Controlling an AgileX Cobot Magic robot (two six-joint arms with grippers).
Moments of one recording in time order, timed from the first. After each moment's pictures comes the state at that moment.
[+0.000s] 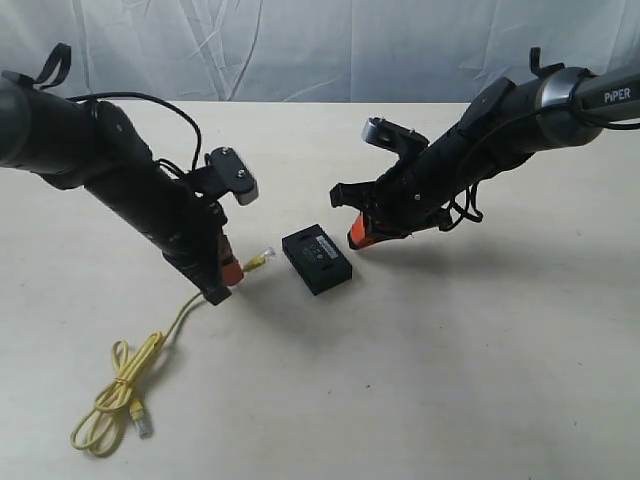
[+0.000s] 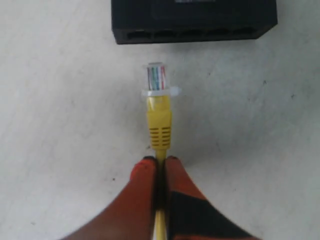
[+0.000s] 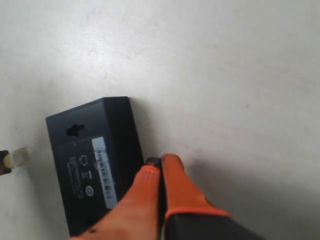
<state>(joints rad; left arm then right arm) -0.39 1.96 -1.09 -0.65 0.60 1.22 0.33 2.16 -1.33 0.90 0.71 -0.60</state>
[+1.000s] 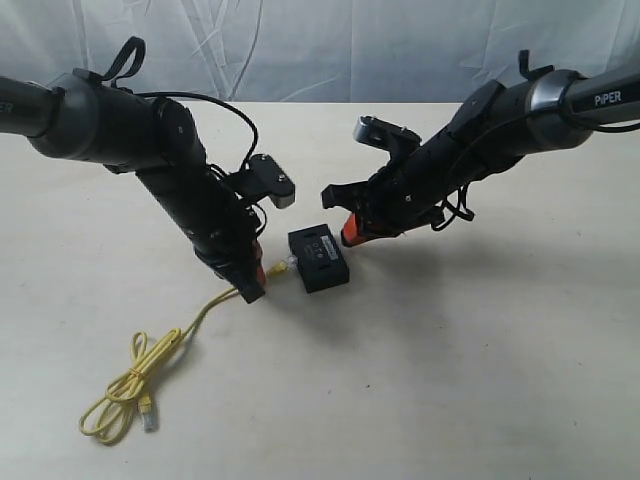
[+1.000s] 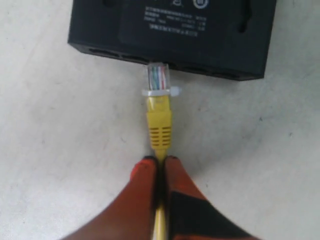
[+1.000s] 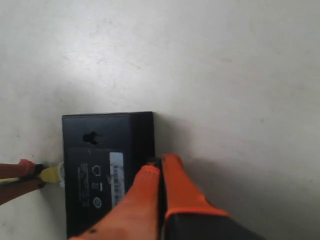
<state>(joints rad) -0.48 2.06 -1.25 -0.45 0.69 0.94 0.36 2.16 -1.33 0.91 0.65 -0.61</state>
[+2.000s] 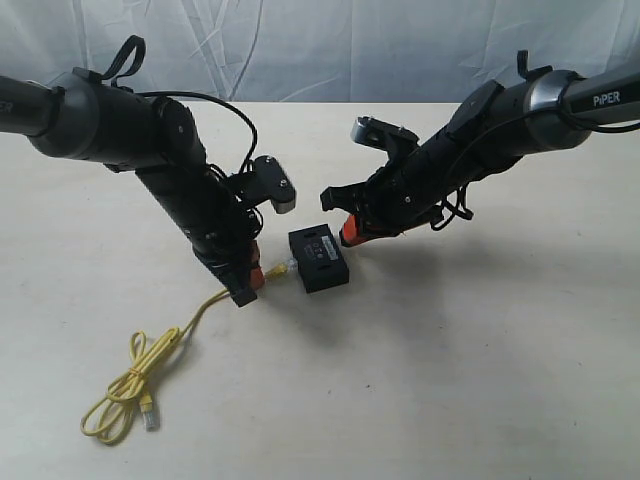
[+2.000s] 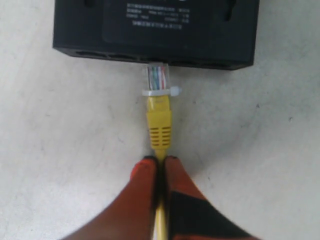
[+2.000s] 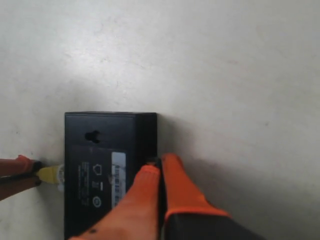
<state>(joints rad) -0.48 2.06 -1.25 -0.43 0.70 1.03 0.36 2.16 -1.33 0.91 0.64 -0.64</state>
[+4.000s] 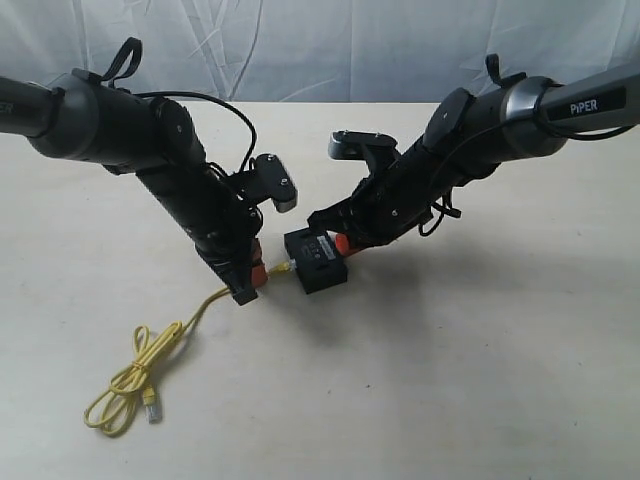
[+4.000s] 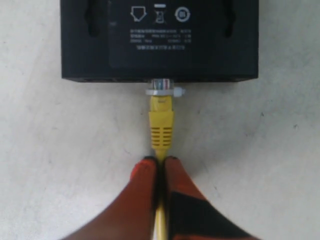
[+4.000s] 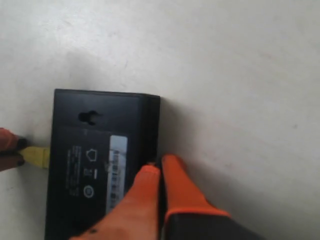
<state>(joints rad) -0.48 2.06 -1.25 -0.48 0.67 1.10 0.44 2.16 -1.33 0.78 0.61 -0.63</state>
